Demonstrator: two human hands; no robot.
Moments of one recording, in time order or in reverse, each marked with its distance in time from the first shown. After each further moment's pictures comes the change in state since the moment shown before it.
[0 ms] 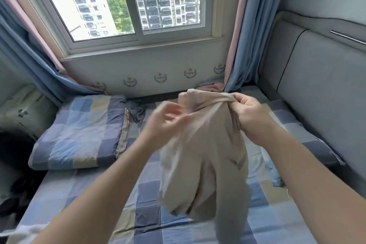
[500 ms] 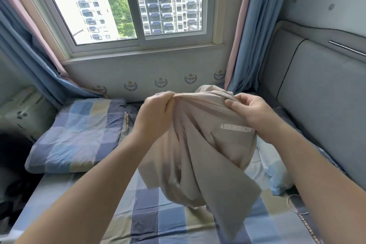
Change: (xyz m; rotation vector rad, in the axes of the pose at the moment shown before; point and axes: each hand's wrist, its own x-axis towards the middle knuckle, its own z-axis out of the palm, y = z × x) left_hand 0.027 0.019 -0.020 0.440 0.262 0.424; right_hand 0.013 -0.016 -0.023 -0.233 -0.063 -0.043
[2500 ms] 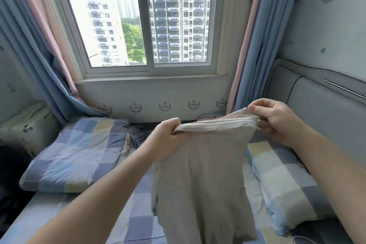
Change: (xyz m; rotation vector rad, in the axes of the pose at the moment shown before) left_hand 0.000 0.009 -0.008 -0.309 -0.228 -0.202; right_hand 0.007 -0.056 -0.047 0.277 0.087 0.059
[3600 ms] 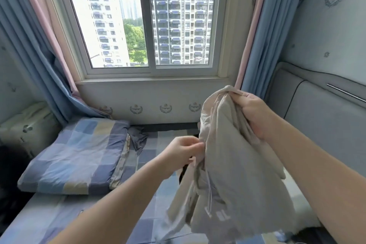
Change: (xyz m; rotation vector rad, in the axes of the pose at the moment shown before) left_hand -0.006 0.008 0.029 -0.440 -0.290 -0.369; right_hand 0.029 -0.015 0.070 0.130 -0.101 -0.074
